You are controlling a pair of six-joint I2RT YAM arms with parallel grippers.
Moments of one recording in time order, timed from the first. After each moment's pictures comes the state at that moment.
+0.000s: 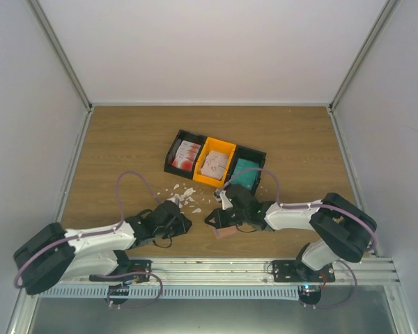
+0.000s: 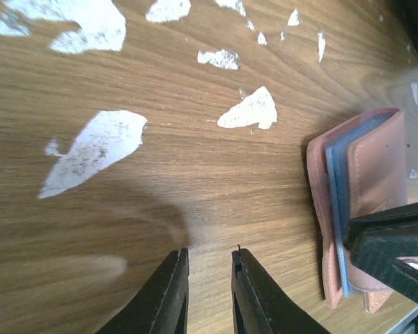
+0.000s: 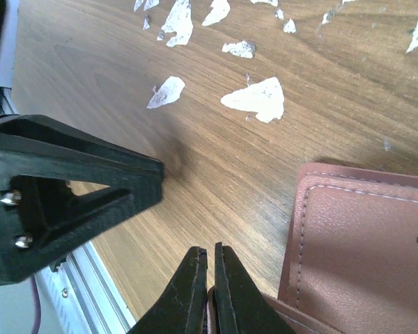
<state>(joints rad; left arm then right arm) -0.89 1.14 0.29 0.00 0.03 -1.10 0.89 1.50 0.52 0.20 -0.42 0.74</state>
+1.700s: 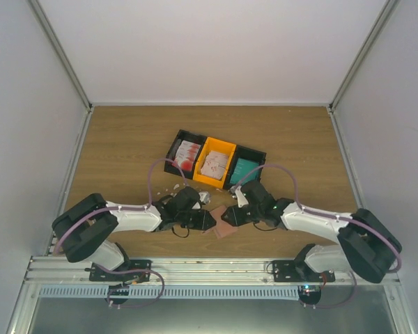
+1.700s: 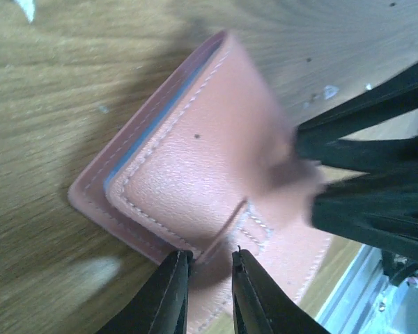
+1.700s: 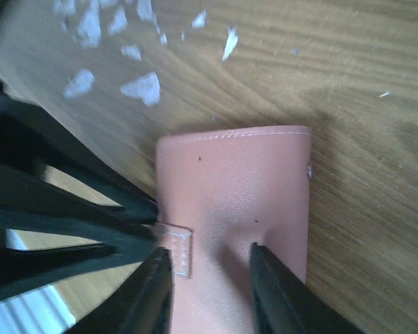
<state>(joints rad) -0.89 1.48 0.52 0.13 0.34 -0.78 0.77 1.32 0.50 -0.12 -0.34 0.50</state>
